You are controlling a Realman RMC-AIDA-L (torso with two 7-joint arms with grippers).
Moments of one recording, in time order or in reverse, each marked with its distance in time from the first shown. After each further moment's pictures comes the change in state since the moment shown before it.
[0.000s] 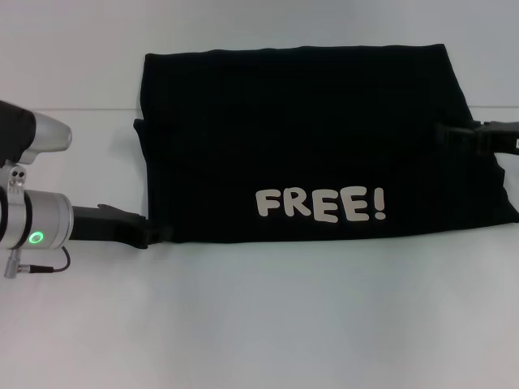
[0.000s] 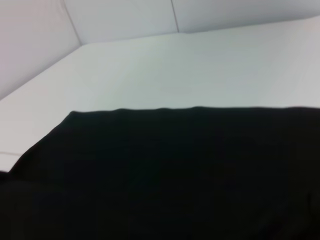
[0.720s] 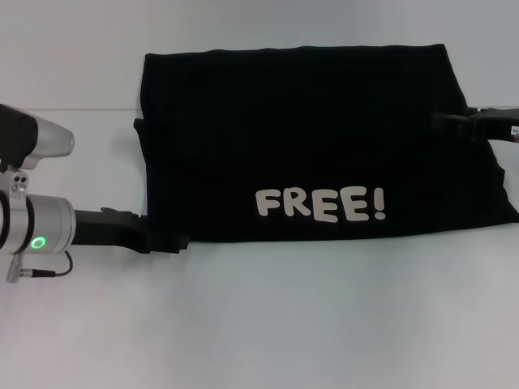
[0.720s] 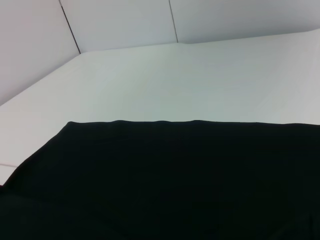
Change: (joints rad) left arm 0.007 -0.009 -0.007 0.002 -0.003 0.007 0.029; right arm 0.029 0.003 0.001 0.000 0.002 0.030 0.001
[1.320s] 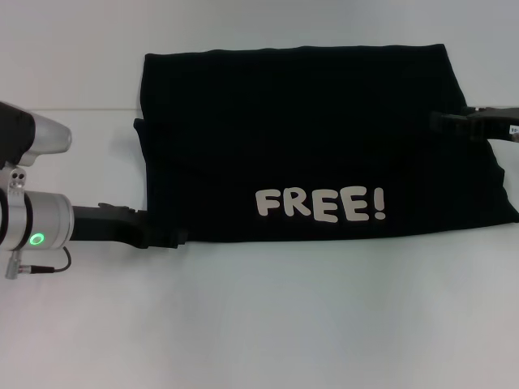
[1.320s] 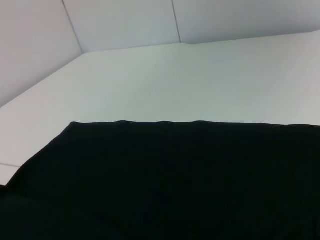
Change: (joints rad) left arm -0.001 0.001 -0.007 0.002 -0.005 -0.013 0.004; right arm 0.003 0.000 0.000 0.001 0.000 -0.003 -0.001
